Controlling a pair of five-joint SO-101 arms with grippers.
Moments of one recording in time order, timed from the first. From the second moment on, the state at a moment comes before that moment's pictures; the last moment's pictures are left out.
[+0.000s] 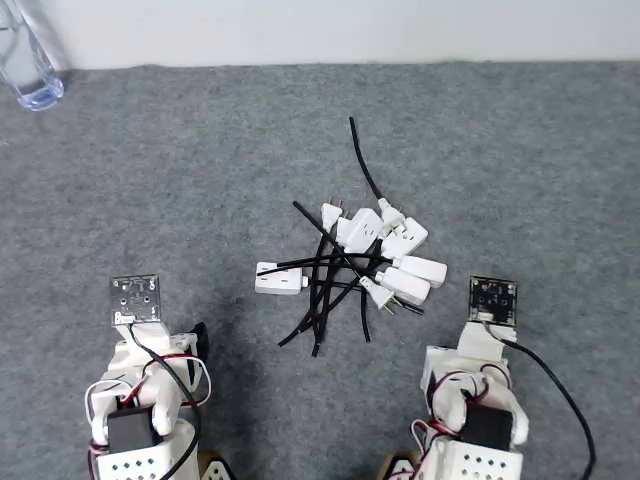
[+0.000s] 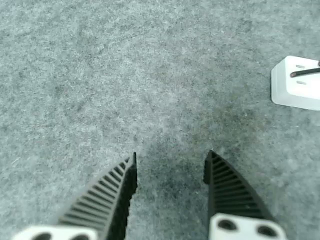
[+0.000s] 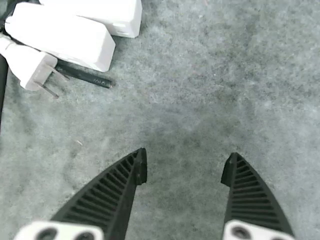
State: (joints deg) left arm -14.2 -103.3 96.7 72.0 2.1; right arm 5.8 -103.6 95.5 74.8 1.4
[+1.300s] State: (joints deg) left arm -14.2 -103.3 96.7 72.0 2.1; right arm -42.9 -103.6 95.5 74.8 1.2
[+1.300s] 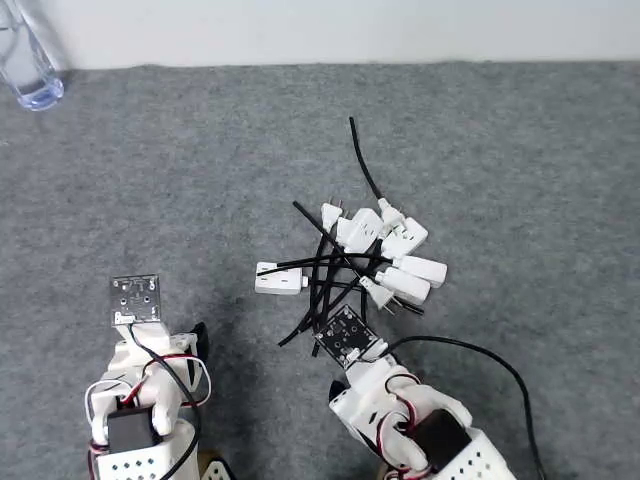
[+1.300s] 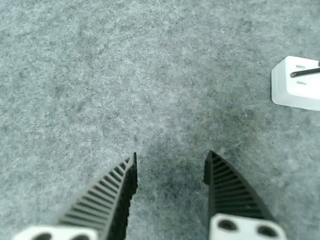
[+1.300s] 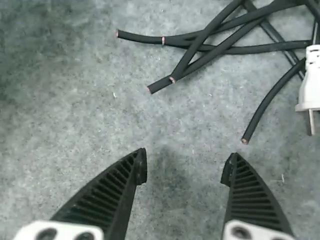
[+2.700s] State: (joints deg) left arm -14.2 -103.3 96.7 72.0 2.1; right arm -39.0 -103.6 95.5 74.8 1.2
